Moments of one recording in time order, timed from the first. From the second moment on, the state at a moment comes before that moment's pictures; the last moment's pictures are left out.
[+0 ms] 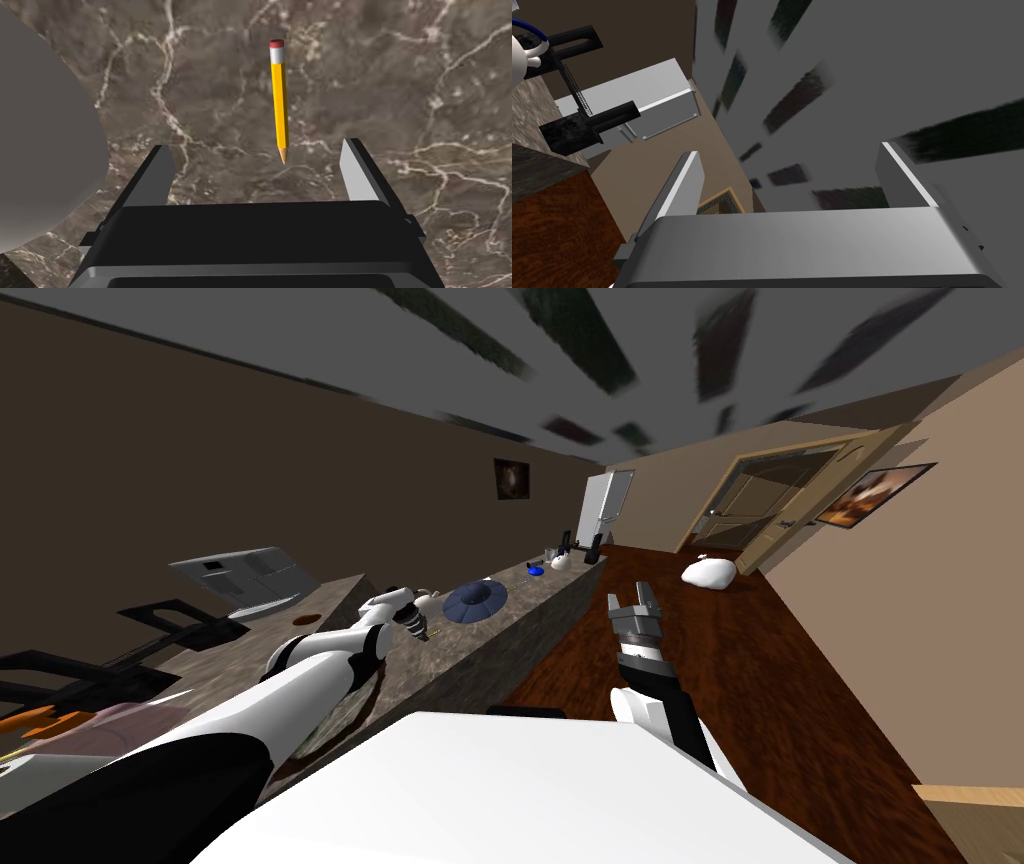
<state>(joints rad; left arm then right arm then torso) -0.83 0.73 0.30 -0.41 0.39 1.34 0.08 0.51 0.00 -0.02 -2.22 -0.10 -0.42 -0.08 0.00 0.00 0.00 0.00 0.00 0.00</state>
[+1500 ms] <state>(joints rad) -0.82 0.73 0.33 -0.32 0.39 1.37 0.09 0.51 0.00 -0.02 -2.22 -0.10 -0.42 -0.08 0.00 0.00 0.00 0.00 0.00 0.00</state>
